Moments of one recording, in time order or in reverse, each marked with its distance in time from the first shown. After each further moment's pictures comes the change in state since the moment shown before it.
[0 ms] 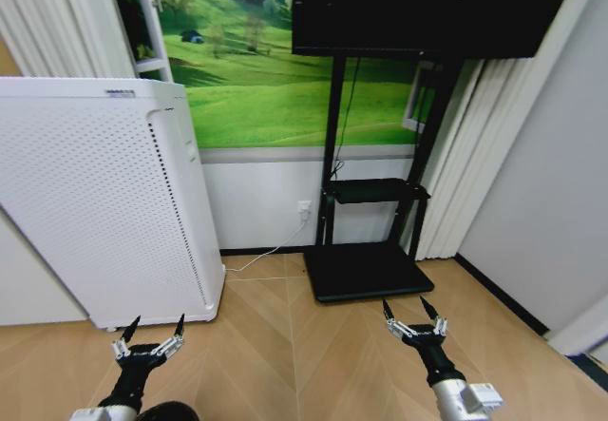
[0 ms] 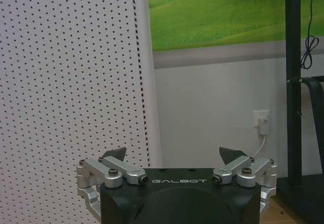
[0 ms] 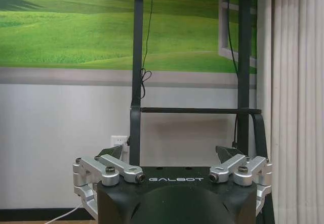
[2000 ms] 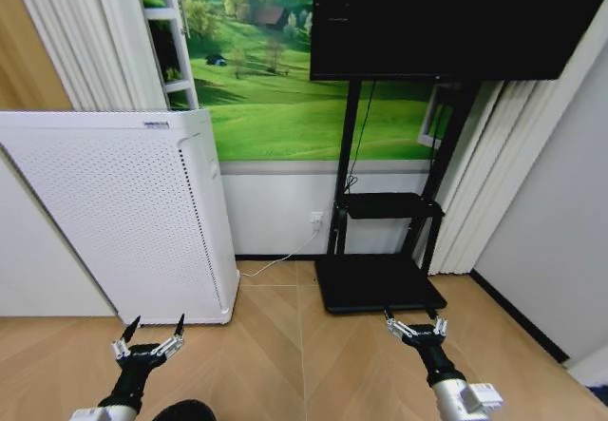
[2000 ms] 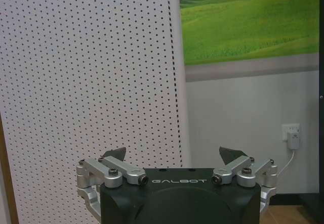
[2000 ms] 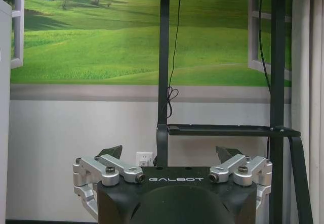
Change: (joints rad) left arm 0.000 0.000 0.000 0.000 0.000 0.000 0.000; right arm 0.000 0.000 0.000 -0.001 0.000 0.001 0.000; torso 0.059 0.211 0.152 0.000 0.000
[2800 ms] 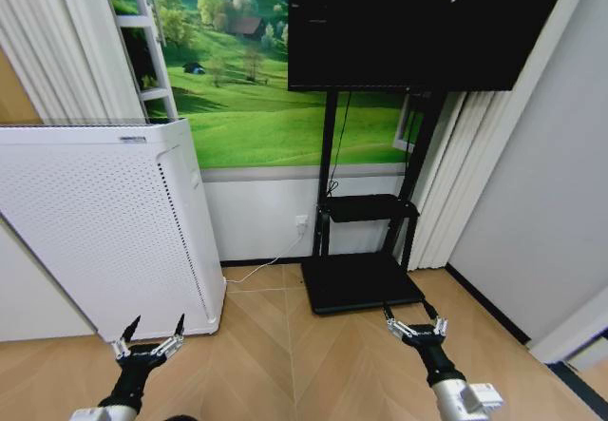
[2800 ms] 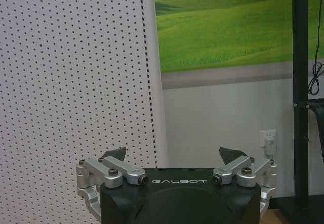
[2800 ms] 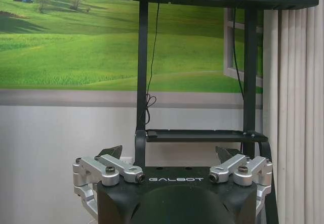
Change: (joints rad) left arm 0.000 0.000 0.000 0.000 0.000 0.000 0.000; right arm 0.000 0.000 0.000 0.000 0.000 0.000 0.000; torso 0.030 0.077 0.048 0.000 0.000
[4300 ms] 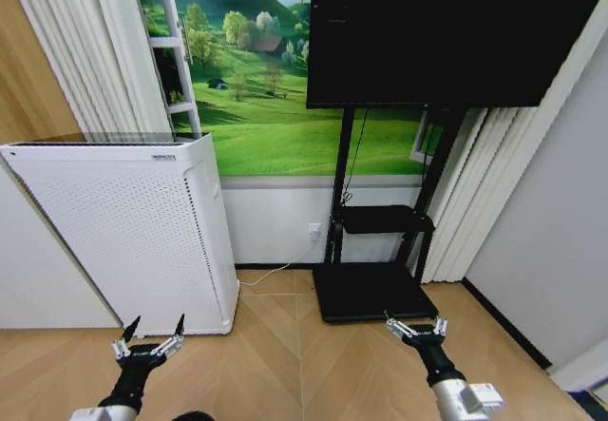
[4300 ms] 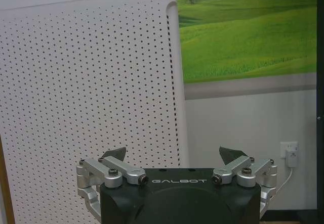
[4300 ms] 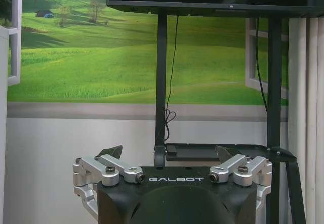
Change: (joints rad) left arm 0.000 0.000 0.000 0.000 0.000 0.000 0.000; right arm 0.000 0.000 0.000 0.000 0.000 0.000 0.000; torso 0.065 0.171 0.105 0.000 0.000
